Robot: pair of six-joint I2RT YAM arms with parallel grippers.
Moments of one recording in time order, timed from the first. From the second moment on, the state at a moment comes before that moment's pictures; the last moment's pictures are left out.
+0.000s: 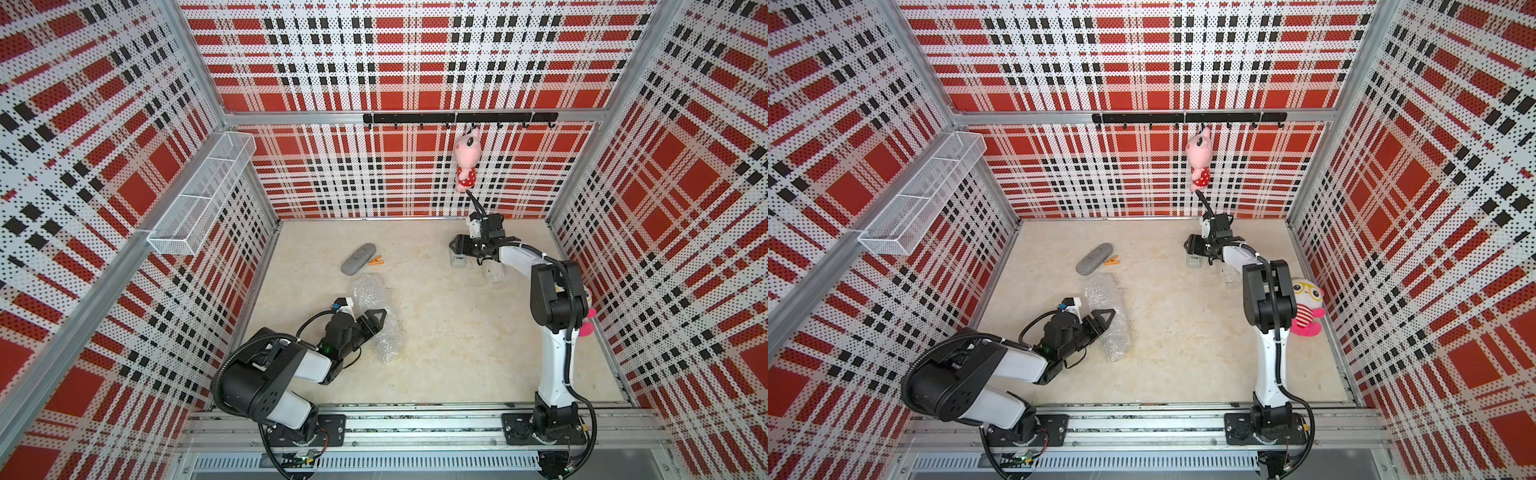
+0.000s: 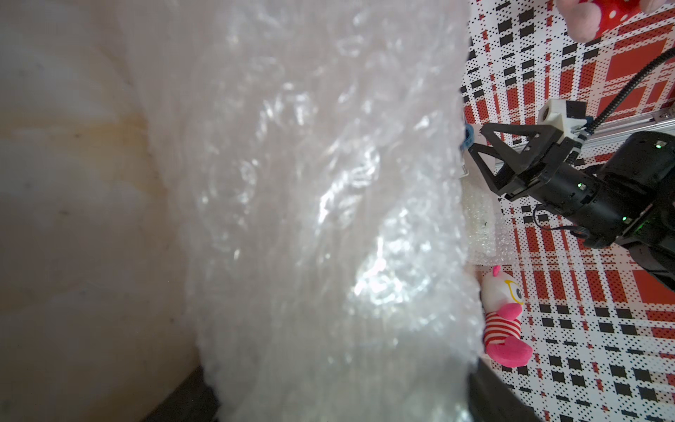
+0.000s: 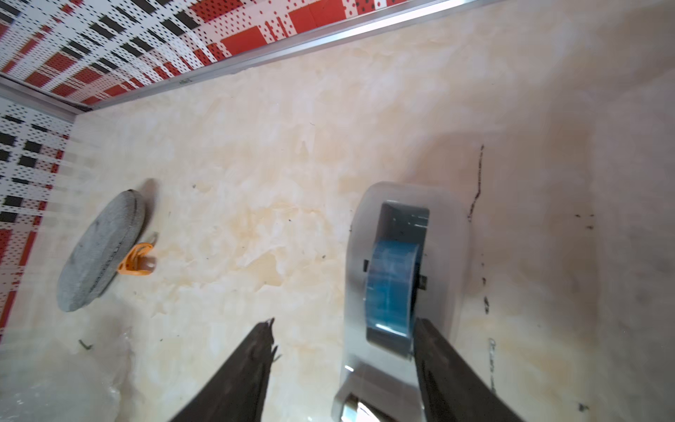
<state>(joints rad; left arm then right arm) -0.46 1.51 0.19 0.87 0.14 -1.05 0.17 2.18 1.63 -0.22 -0.33 0.29</state>
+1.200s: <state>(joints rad) -0.48 1.55 0.21 0.89 0.14 -1.04 0.16 2.12 1.52 -0.19 -0.29 0.26</state>
